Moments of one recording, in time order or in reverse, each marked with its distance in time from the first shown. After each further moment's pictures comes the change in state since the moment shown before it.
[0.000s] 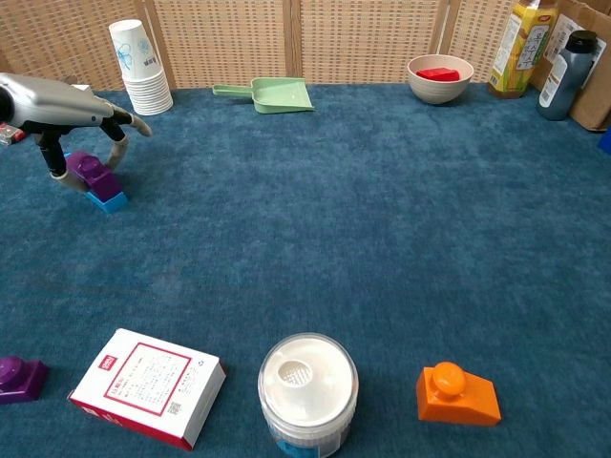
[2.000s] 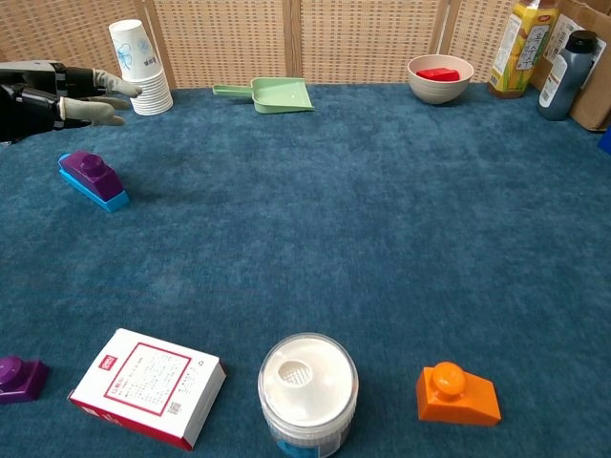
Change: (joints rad) left arm 0.169 -0.018 -0.073 -0.027 -0.005 0.255 -1.309; right arm 0.003 0.027 0.002 -0.016 -0.032 0.011 0.078
